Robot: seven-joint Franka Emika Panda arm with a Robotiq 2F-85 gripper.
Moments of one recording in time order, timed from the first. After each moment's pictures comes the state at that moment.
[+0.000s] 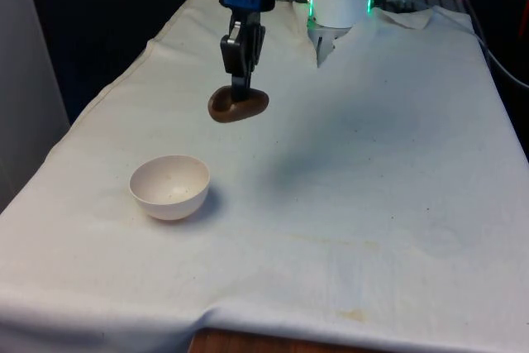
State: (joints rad) arm -0.02 0.40 -0.15 -1.91 0.00 2.55 -1.64
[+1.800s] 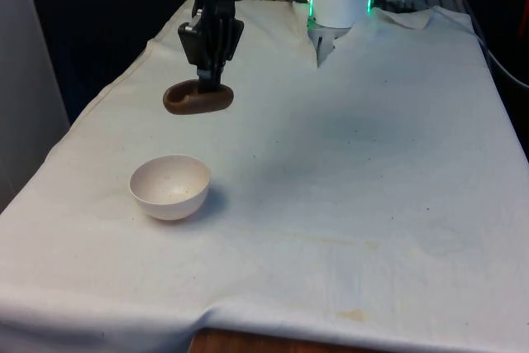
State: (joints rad) arm -0.03 0.46 -0.20 -1.78 0.03 2.52 -1.54
